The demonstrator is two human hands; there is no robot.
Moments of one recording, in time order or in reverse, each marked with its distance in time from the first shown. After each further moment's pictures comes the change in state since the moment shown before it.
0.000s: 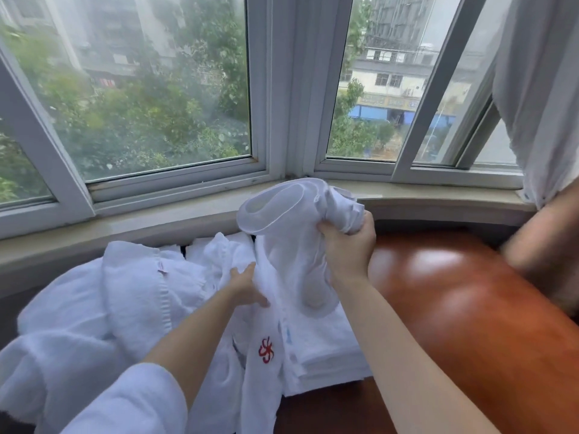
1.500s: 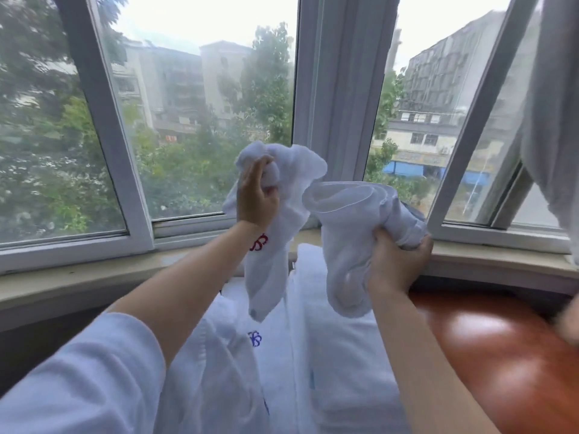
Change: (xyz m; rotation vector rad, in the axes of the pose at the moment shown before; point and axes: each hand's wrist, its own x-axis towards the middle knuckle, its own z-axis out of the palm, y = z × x) left_hand -0.110 0.097 -0.192 -0.405 1.358 0.825; right_hand 0.014 -0.067 0.015 0.157 0.206 -0.121
